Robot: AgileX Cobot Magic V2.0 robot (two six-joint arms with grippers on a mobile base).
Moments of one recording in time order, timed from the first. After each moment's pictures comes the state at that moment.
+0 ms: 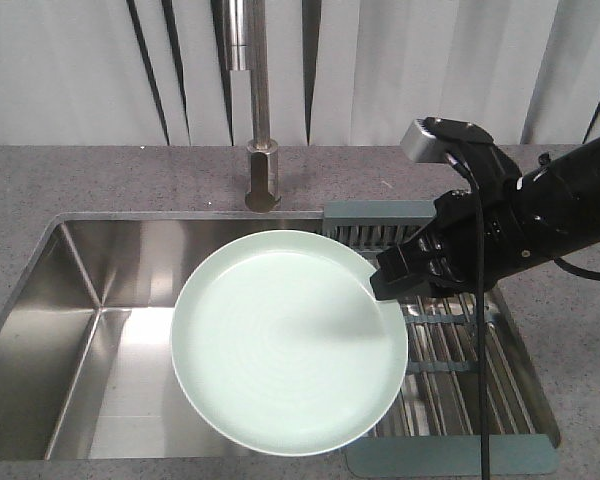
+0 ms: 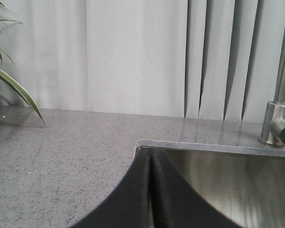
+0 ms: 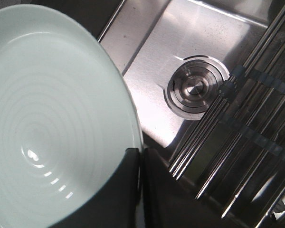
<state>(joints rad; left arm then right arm) 0.06 -0.01 0.02 -0.07 0.01 -0.02 0.28 1.42 -1.19 0.65 1.03 -0.44</state>
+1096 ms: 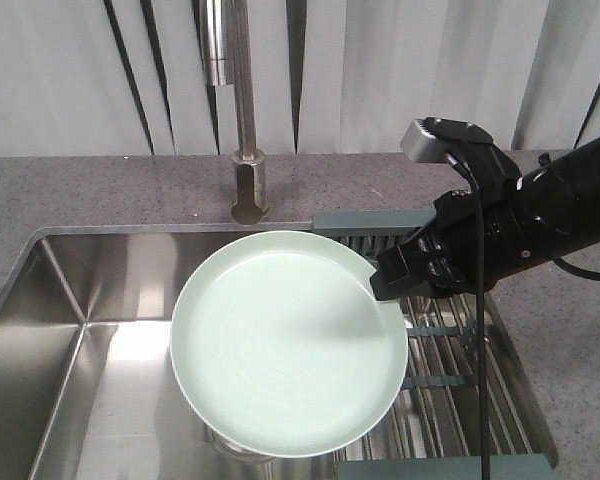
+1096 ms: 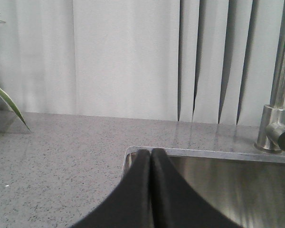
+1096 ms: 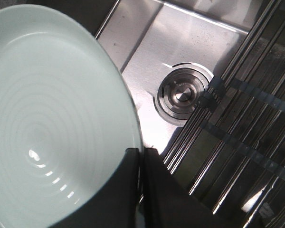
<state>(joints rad) 0.06 -0.01 0.02 -0.07 0.01 -0.02 0.28 1.42 -1.19 0.65 1.03 -0.44</state>
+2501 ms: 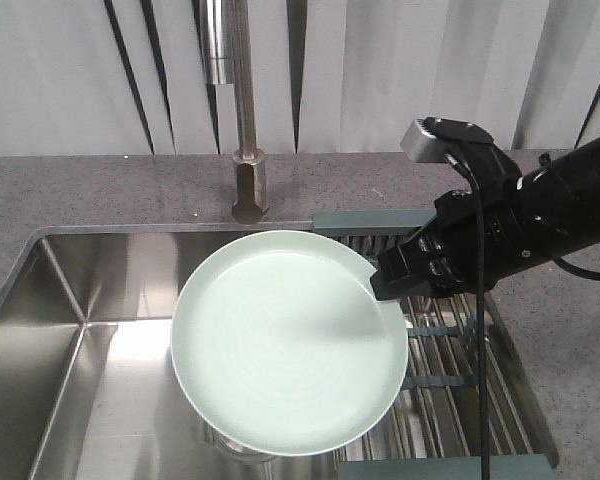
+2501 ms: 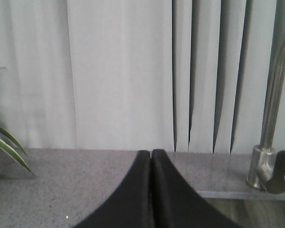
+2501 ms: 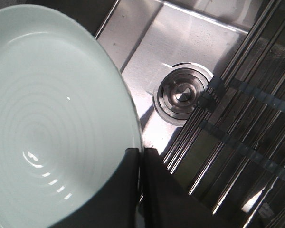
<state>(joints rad) 0.06 0.31 -0.53 -0.07 0.33 0.01 0.28 1.42 -1.19 0.65 1.03 -0.44</state>
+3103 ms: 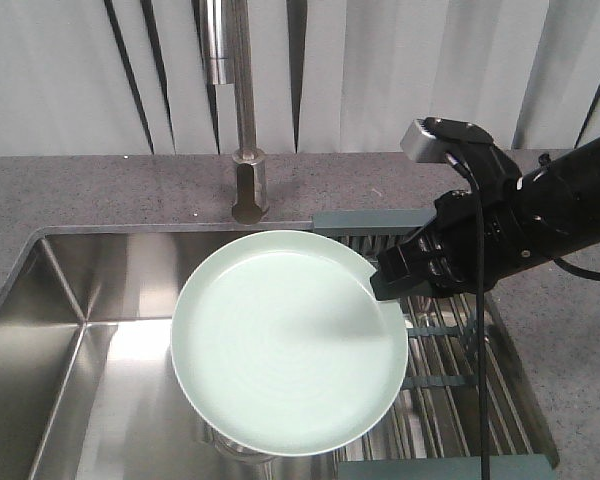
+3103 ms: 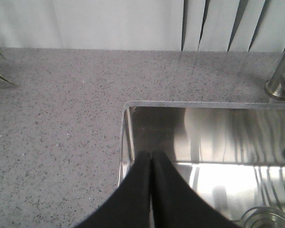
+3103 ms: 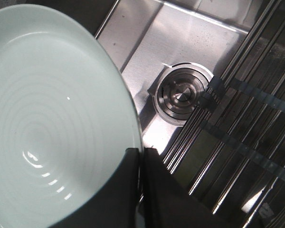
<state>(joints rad) 0.06 0.77 -0.70 -0.07 0.50 0.01 0.28 1.42 -1.19 0.65 1.03 -0.44</state>
